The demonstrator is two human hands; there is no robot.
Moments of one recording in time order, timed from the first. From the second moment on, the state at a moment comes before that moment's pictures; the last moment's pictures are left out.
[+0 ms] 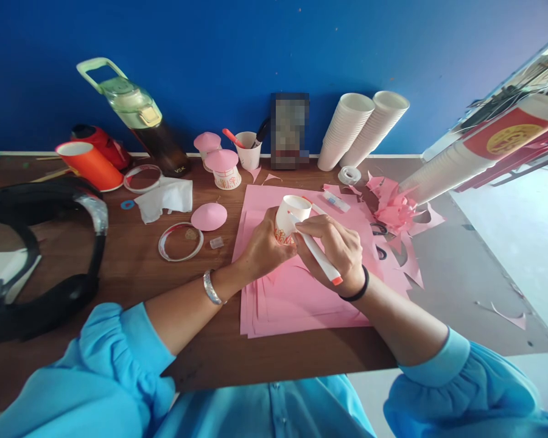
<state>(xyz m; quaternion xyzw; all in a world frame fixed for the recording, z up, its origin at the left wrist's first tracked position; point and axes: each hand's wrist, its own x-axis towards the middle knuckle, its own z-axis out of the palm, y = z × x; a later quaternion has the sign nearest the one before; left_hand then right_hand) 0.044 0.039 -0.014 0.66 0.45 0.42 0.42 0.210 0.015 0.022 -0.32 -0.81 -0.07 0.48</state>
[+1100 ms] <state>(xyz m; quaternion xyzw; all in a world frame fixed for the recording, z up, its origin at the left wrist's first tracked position) 0.036 0.043 -0.010 0.61 0.39 0.43 0.54 0.220 0.013 0.029 -0.36 -0.79 -0.08 0.49</state>
